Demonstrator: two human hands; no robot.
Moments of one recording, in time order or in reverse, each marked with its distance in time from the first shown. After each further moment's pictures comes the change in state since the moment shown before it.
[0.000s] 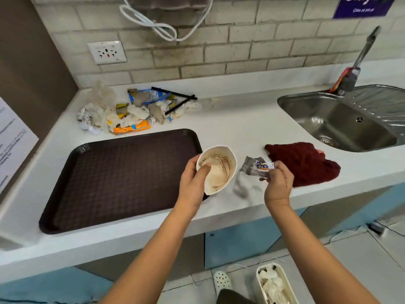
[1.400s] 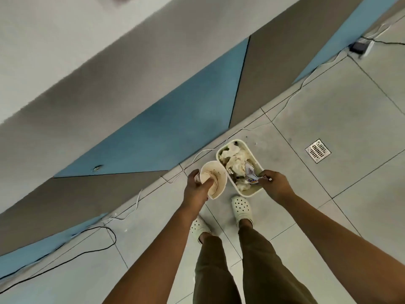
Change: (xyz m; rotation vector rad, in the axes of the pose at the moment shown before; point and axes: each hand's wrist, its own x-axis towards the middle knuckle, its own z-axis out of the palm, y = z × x) left_hand -0.124 -0.397 0.131 0.486 -0.190 -0.999; right_hand -0.117 0.291 -0.408 -0.935 -0.168 0.912
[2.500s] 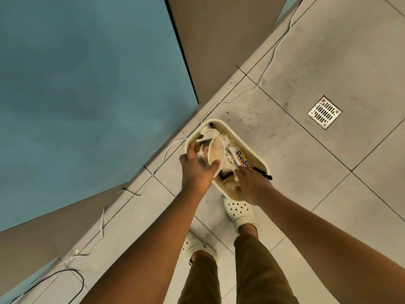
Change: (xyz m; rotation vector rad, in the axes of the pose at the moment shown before) left_hand 0.221 -0.068 0.123 0.570 0.038 0.350; right_hand 0.146 0.133 0.118 -0.779 -0.360 -0.098
